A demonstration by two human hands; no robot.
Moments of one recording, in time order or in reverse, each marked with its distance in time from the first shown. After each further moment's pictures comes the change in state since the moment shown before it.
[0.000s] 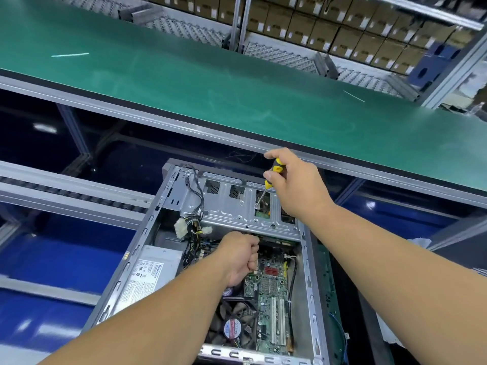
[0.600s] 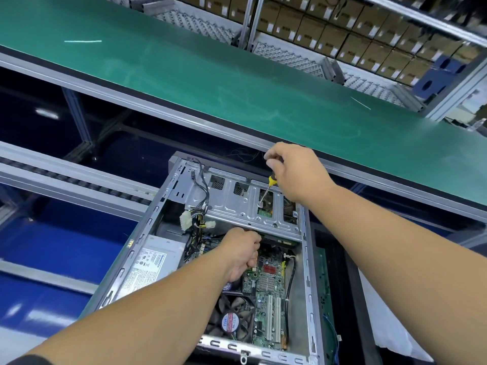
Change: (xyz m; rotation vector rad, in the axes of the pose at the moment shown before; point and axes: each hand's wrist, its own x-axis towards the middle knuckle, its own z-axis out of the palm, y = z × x) left_hand -0.002 0.000 0.001 0.074 0.030 0.048; right_hand 0.027 -0.026 -0.014 -0.211 -0.138 -0.115
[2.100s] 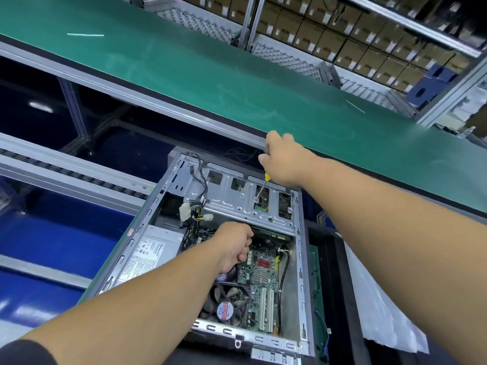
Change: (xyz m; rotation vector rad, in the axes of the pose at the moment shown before) left_hand -0.009 0.004 -0.007 0.045 0.014 -0.027; right_hand 0.021 -0.017 -0.010 -0.250 -0.239 0.074
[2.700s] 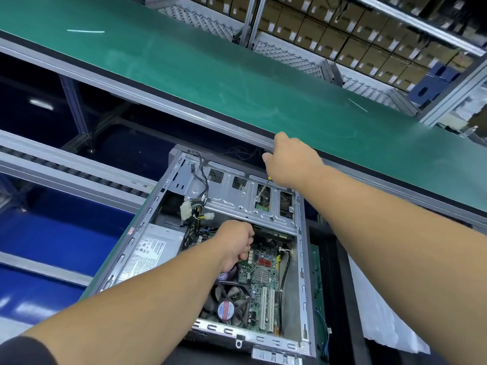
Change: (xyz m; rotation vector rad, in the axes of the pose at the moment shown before) left_hand 0.000 0.001 0.001 0.004 -0.001 0.014; right_hand 0.000 0.000 0.009 -0.086 0.135 0.088
